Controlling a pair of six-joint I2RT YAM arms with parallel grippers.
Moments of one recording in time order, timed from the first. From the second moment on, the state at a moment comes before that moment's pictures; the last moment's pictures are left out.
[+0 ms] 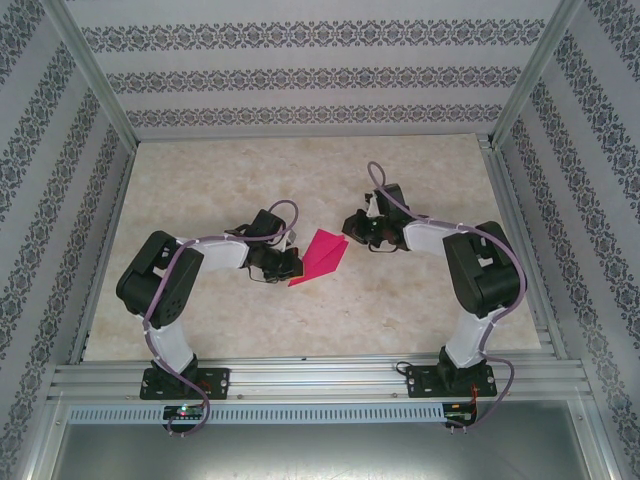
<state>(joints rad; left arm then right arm) -0.47 1.79 0.90 -0.24 0.53 -0.65 0.36 1.81 0.96 0.03 -0.50 0.79</state>
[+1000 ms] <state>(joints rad) -0.58 1.77 0.85 -0.17 0.55 -0.79 0.31 1.96 1.06 -0.06 -0.52 0.70</state>
